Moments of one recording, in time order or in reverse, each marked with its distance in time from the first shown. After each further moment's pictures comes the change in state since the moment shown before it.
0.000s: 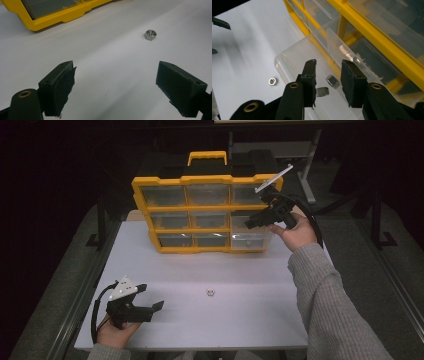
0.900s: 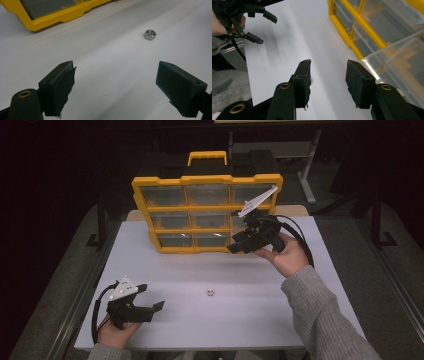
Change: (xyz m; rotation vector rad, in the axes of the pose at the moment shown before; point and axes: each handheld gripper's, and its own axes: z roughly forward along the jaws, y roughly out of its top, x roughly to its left) left arm 0.000 0.001 0.001 0.002 -0.002 0.009; right arm 0.070 -0.014 0.011 -0.018 0.114 -0.157
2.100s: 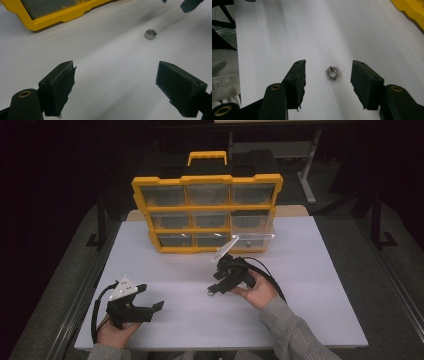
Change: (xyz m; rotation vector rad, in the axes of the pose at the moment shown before) left arm 0.000 -0.001 0.000 -0.002 0.001 -0.005; right arm 0.032 -0.051 0.124 0.104 0.098 -0.050
